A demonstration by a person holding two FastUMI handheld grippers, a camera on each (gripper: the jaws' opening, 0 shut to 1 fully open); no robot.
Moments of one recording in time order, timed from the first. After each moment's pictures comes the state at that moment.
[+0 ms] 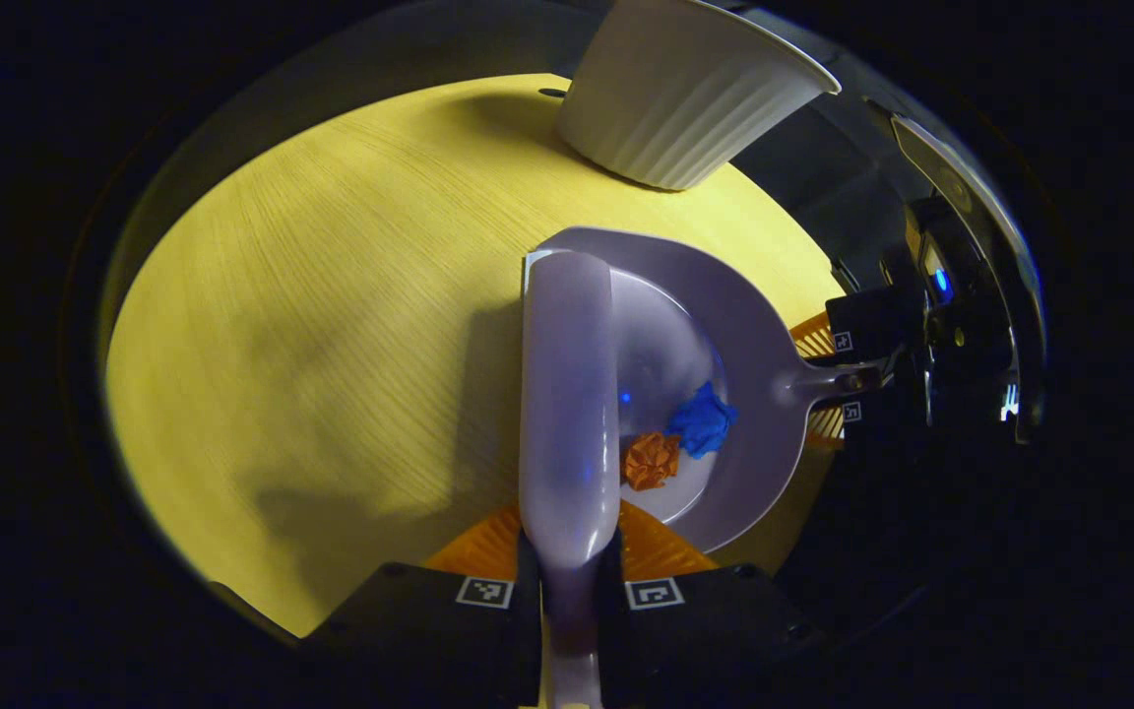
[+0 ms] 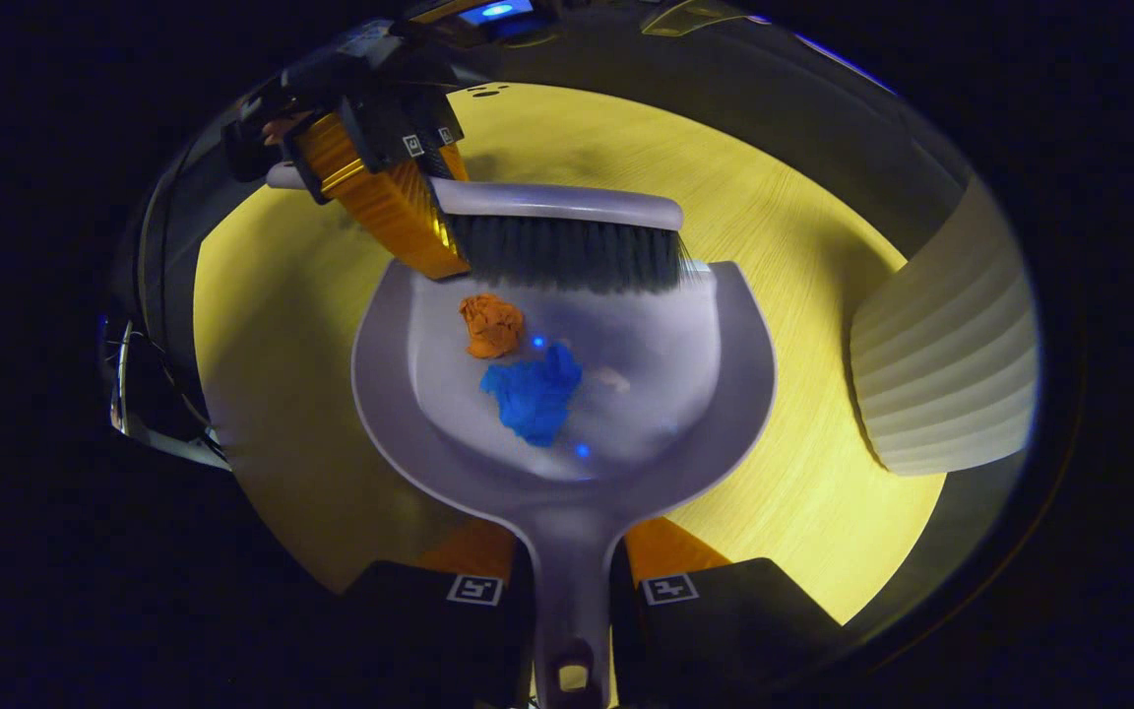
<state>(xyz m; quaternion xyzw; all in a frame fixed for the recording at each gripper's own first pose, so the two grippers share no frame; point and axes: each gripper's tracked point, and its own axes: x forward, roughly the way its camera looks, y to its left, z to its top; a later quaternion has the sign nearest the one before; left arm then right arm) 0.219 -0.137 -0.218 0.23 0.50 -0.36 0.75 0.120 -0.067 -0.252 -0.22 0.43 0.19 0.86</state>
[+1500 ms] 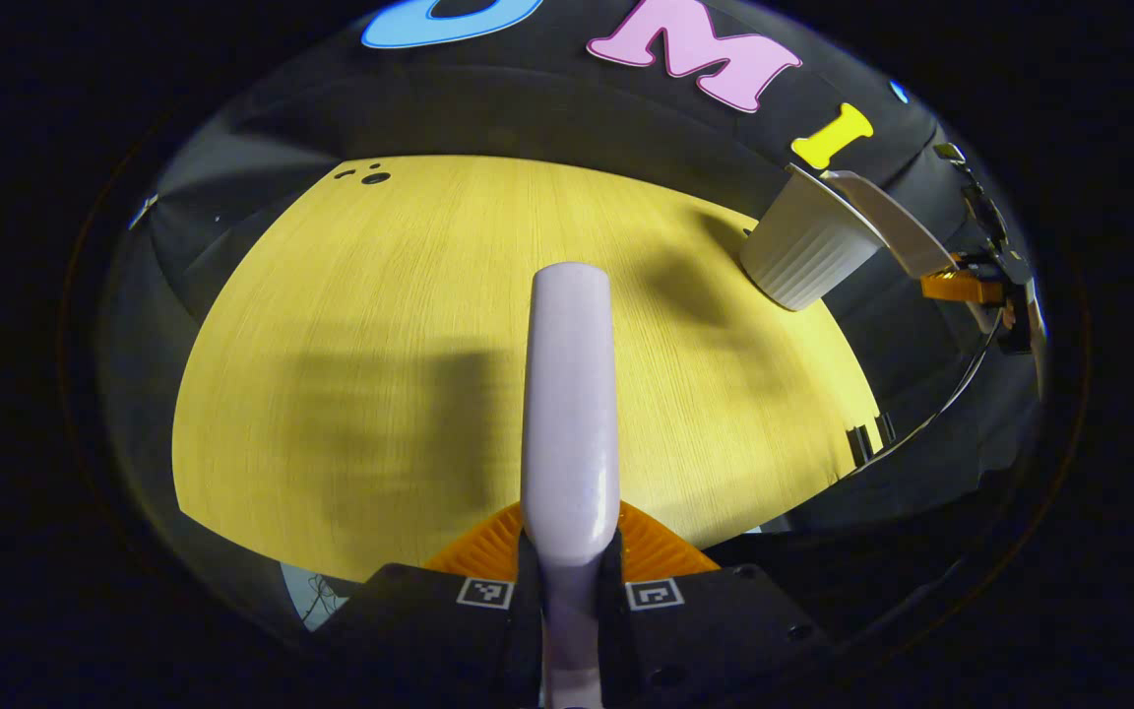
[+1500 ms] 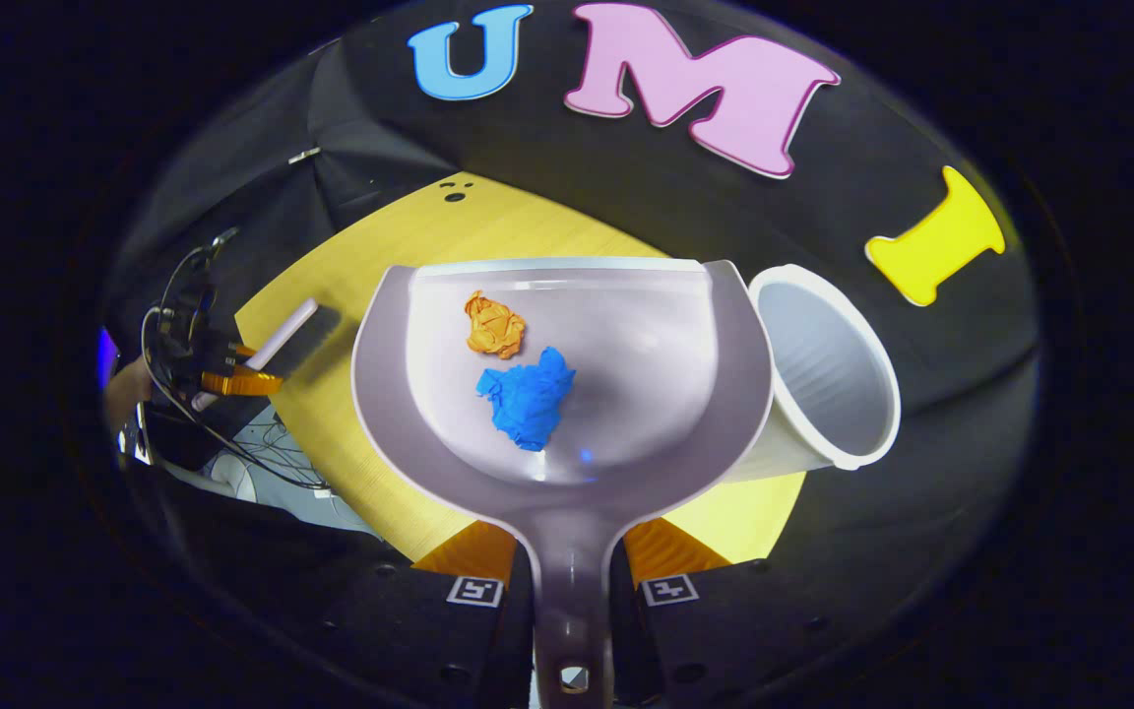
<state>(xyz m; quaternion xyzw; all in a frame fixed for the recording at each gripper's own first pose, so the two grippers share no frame) 0.041 0.019 -0.272 -0.02 0.37 -0.11 0.92 0.134 -0.075 -0.273 -0.21 0.36 0.14 0.90</state>
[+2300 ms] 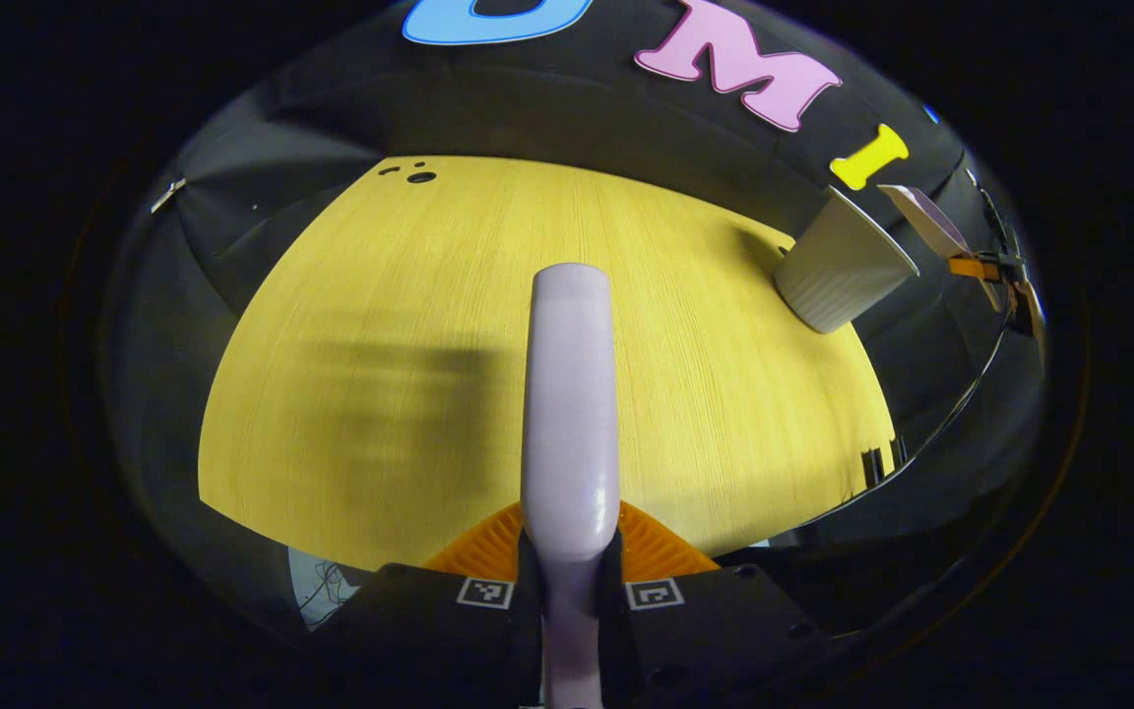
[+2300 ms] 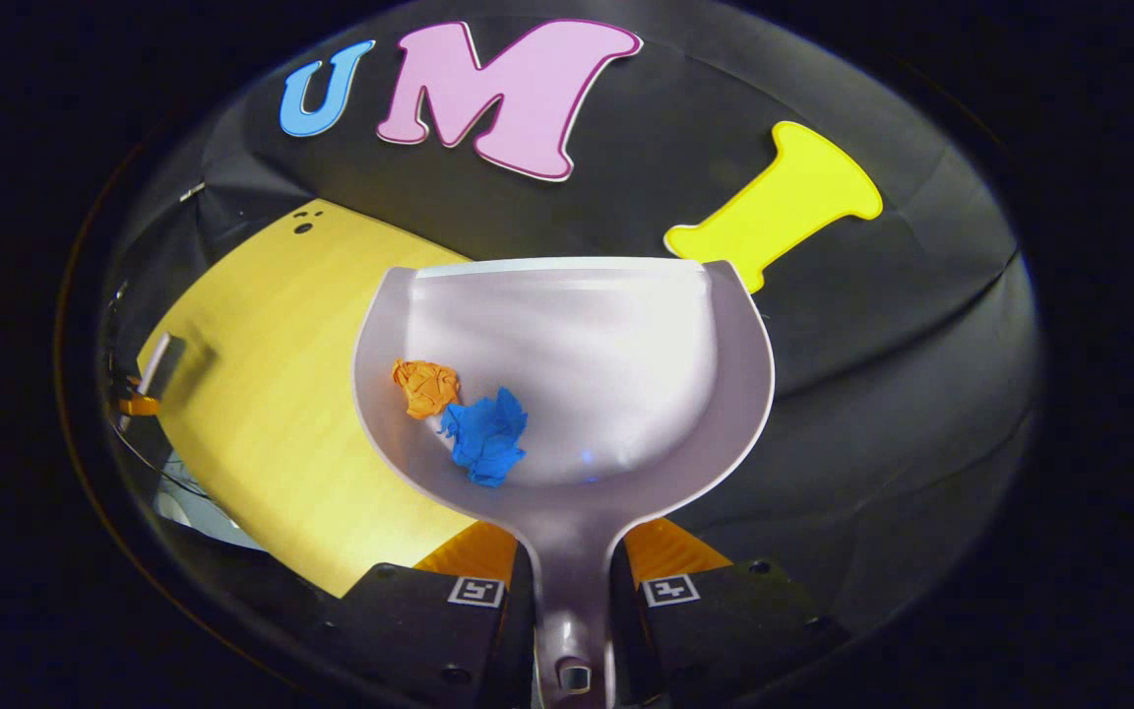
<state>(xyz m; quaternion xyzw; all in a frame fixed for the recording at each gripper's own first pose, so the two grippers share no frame) 0.055 0.052 -0.238 -0.04 0.36 -0.06 0.93 0.156 -0.094 -0.245 -0.24 0.31 -0.03 0.92</state>
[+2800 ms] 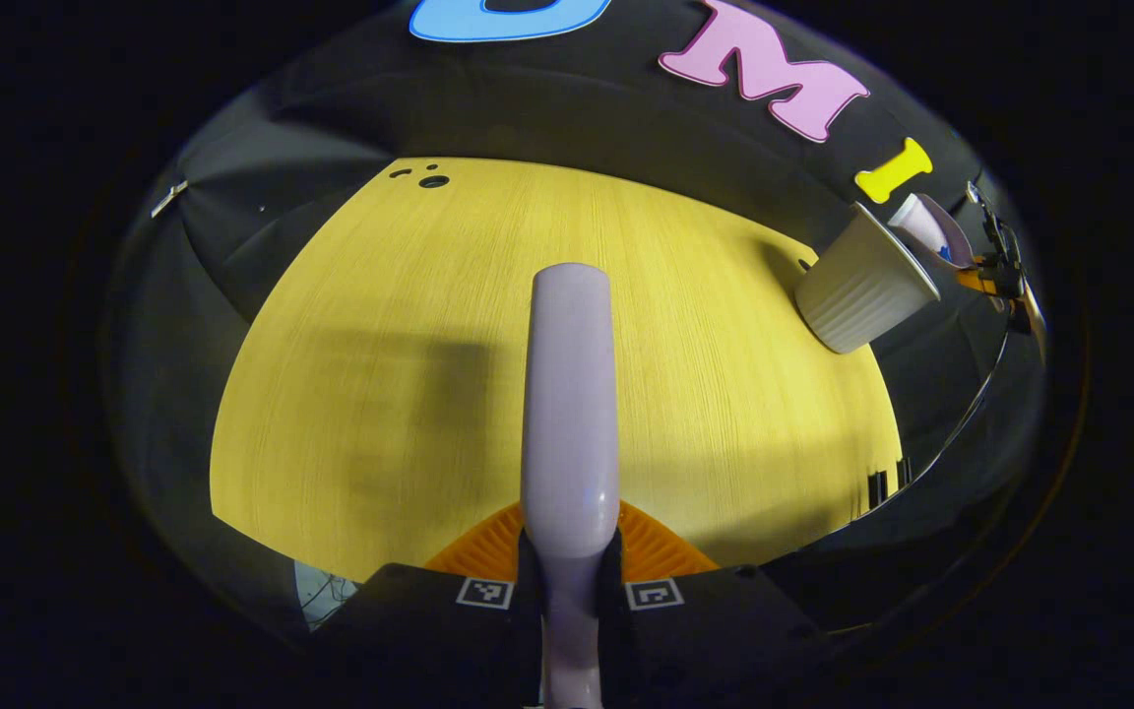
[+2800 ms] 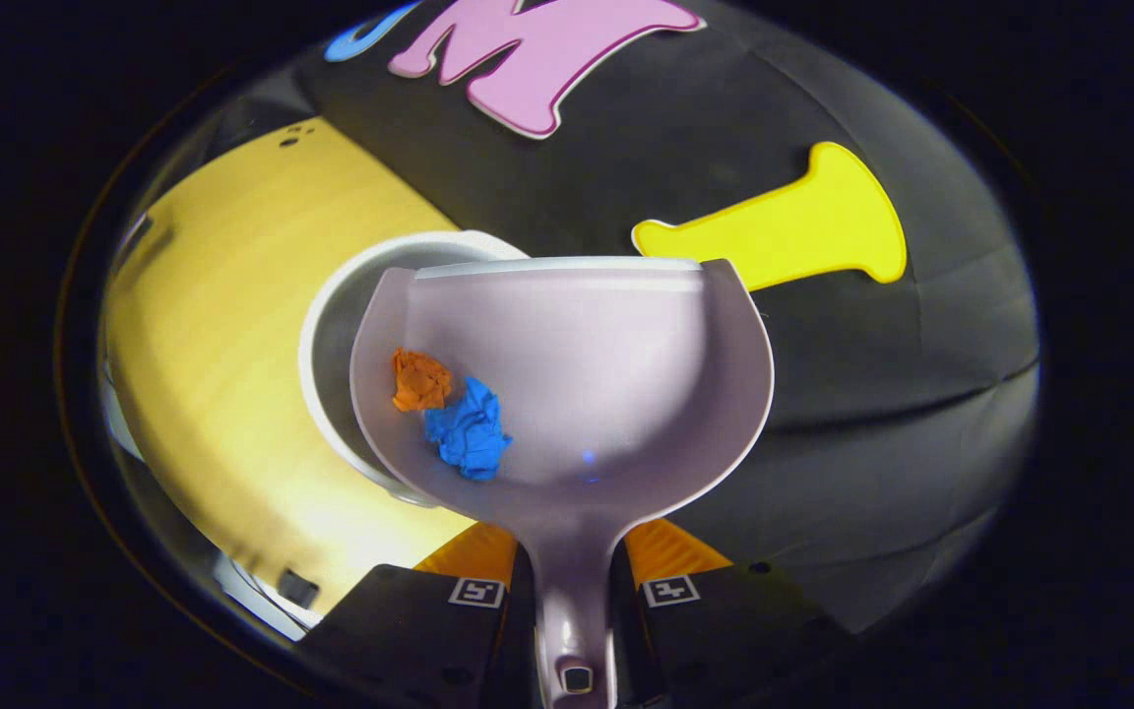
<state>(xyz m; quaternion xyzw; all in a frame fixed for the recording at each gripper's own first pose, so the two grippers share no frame) 0.082 0.061 -0.223 -0.04 0.38 -0.04 0.92 0.160 -0.102 -0.233 -0.42 0.34 -0.05 0.84</state>
